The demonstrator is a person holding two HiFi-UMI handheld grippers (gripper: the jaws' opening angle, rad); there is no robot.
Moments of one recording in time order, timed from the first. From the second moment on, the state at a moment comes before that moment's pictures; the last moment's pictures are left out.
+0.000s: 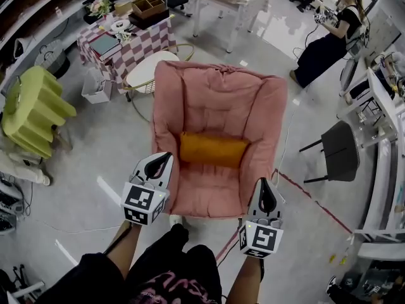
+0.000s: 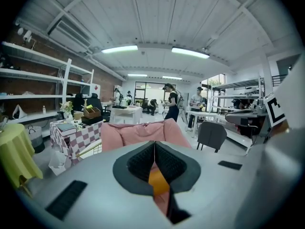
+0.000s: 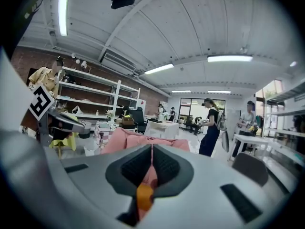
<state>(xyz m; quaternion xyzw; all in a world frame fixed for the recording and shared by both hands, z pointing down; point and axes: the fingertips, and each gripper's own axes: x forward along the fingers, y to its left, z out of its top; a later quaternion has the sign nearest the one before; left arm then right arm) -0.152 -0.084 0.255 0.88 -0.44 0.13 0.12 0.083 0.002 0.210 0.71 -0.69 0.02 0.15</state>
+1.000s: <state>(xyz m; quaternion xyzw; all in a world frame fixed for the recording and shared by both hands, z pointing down) -0.143 -0.092 0.249 0.88 -0.45 0.13 0.12 0.092 -0.020 0.206 0.69 -0.71 0.03 0.13</state>
